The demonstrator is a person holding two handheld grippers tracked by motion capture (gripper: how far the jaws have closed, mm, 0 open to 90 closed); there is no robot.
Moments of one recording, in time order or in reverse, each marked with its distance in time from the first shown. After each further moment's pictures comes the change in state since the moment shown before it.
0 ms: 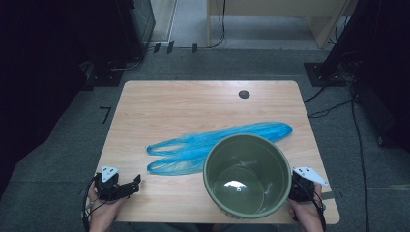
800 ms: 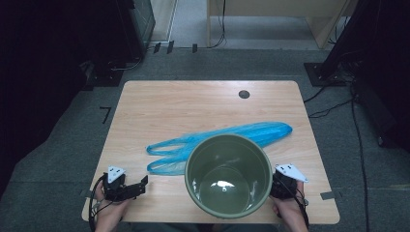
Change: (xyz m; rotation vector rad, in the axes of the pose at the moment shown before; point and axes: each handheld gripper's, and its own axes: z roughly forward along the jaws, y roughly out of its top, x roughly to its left) left arm -0.022 0.001 0.001 -0.014 -0.092 0.002; right arm 0.044 0.003 0.013 -0.009 0.052 -0.024
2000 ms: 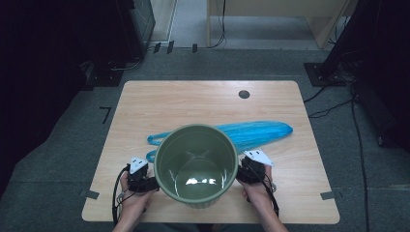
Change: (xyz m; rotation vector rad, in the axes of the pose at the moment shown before) left arm -0.053 0.029 0.028 -0.030 -0.110 -0.051; right arm 0.073 0.033 0.045 -0.029 0.069 0.008
